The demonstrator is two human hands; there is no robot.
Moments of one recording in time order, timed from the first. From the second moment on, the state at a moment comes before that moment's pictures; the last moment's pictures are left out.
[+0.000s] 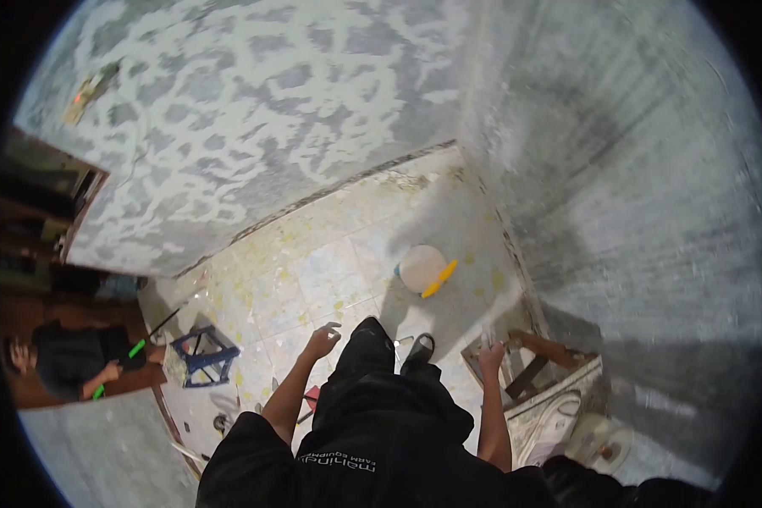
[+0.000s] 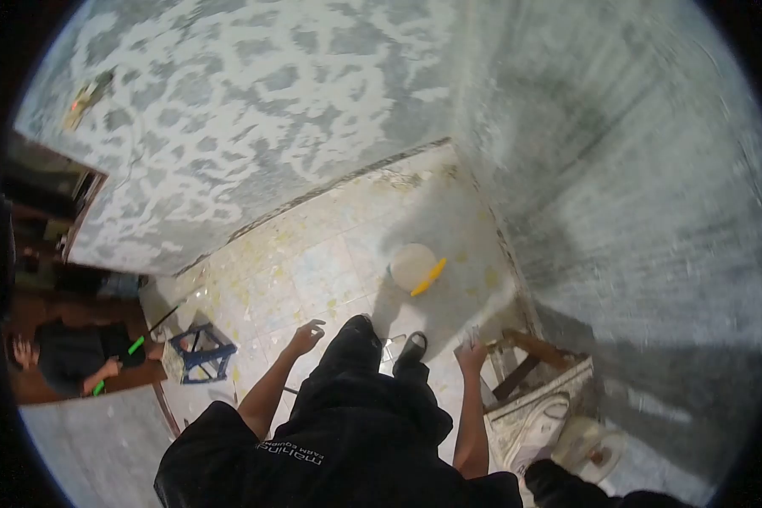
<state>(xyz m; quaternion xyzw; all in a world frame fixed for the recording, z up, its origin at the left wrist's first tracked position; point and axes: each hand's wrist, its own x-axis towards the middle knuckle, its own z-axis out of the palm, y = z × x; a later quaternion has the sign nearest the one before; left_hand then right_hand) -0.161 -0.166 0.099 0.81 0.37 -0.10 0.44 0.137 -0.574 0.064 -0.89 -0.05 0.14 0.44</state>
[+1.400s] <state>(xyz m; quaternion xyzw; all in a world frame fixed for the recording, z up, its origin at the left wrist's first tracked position) -0.444 0.191 0.085 0.66 0.68 0.03 0.31 0.201 0.103 0.048 -0.85 -0.29 0.32 0.29</state>
